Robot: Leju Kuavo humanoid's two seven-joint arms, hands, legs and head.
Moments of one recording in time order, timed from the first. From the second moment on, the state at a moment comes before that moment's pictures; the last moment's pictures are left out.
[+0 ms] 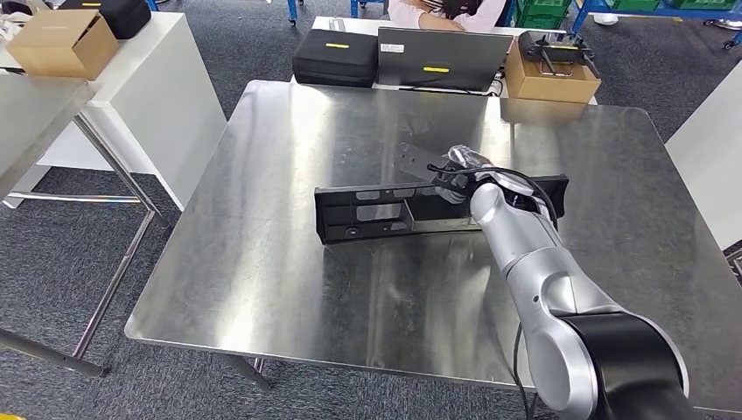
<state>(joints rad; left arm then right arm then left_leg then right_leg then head) -0.04 -0.09 0.44 -0.18 -0.21 -0.07 -0.25 -1.04 0.13 0.03 -0.33 1.28 0.36 0.07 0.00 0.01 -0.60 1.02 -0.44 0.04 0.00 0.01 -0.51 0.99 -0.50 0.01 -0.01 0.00</state>
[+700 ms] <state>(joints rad) -0.04 -0.10 0.44 -0.18 -0.21 -0.06 -0.24 -1.03 0.13 0.05 -0.32 1.30 0.34 0.06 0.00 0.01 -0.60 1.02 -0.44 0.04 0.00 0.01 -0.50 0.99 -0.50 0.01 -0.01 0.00</state>
